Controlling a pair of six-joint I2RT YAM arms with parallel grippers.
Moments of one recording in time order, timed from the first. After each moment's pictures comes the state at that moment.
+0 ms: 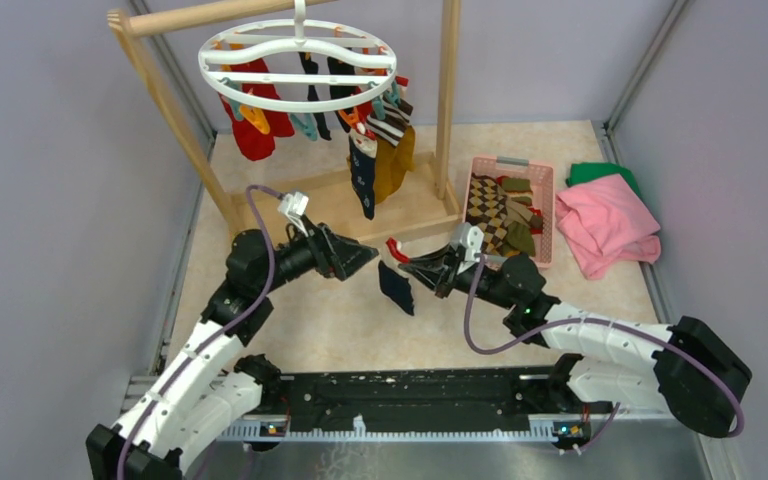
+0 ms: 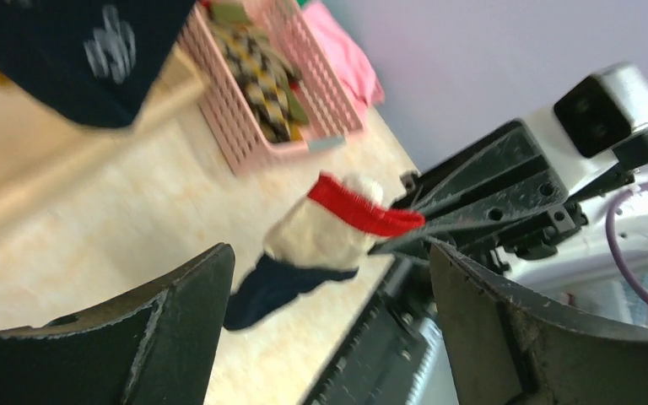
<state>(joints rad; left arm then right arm) -0.44 0.72 0.67 0.02 0.47 -0.62 0.87 1.09 0.42 0.87 -0.34 0.10</state>
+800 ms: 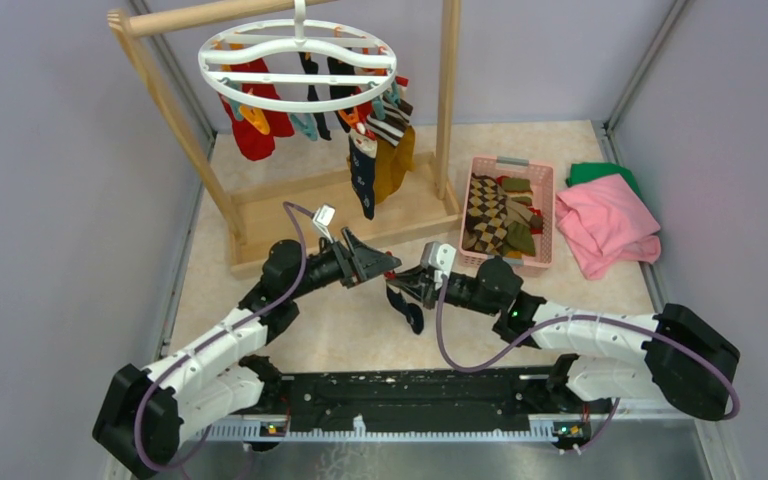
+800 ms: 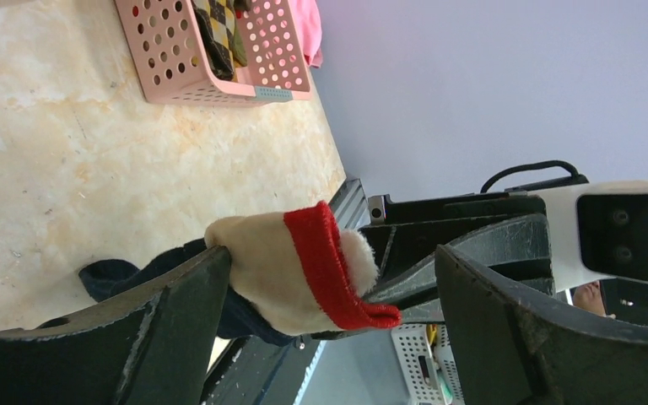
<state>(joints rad) -0.56 0.94 0.43 0.43 0.51 -1.09 0.98 1.17 0.46 0.75 -0.28 -0.09</state>
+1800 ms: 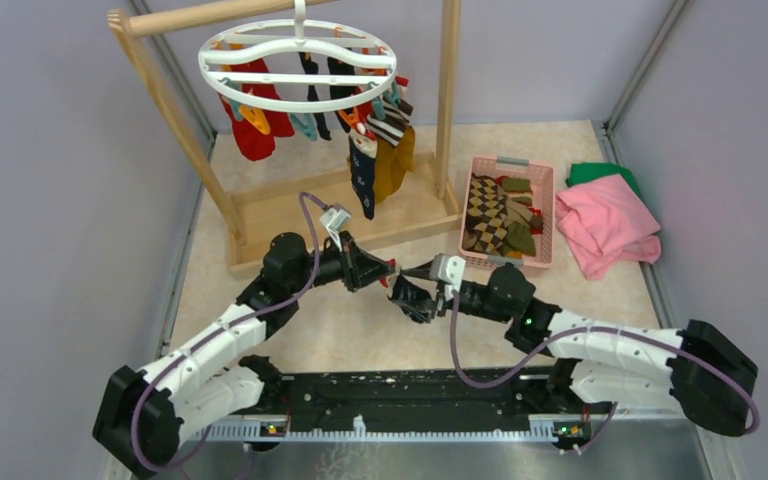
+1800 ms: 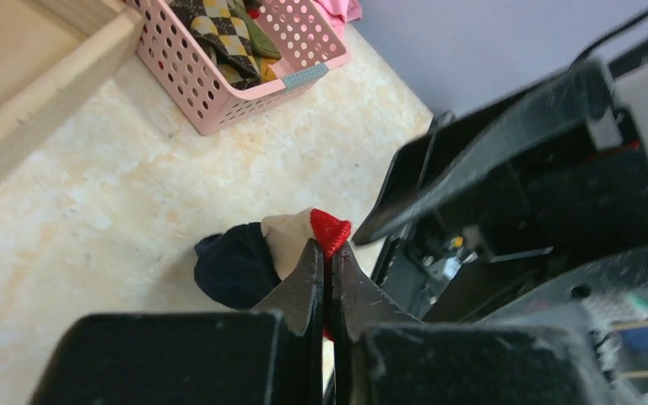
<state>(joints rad) -0.57 0.96 0.49 0.35 0.59 -0.63 1.00 1.08 0.42 0.67 -0.30 -0.16</state>
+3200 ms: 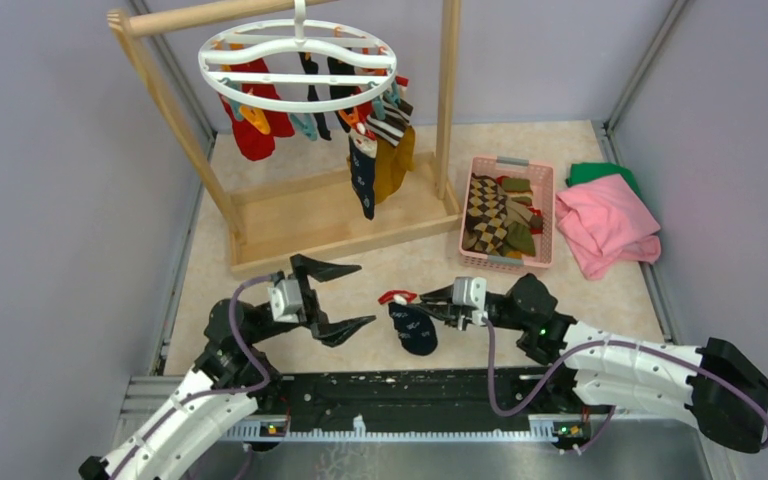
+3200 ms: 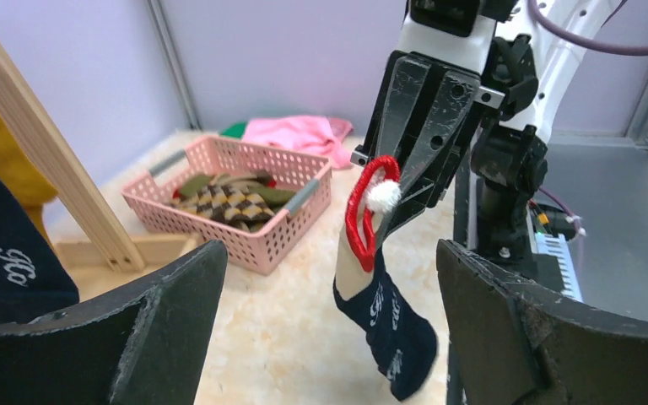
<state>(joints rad) -0.66 0.37 0.38 0.23 0.62 -0.07 1.00 0.91 0.33 0.72 -0.46 -0.24</state>
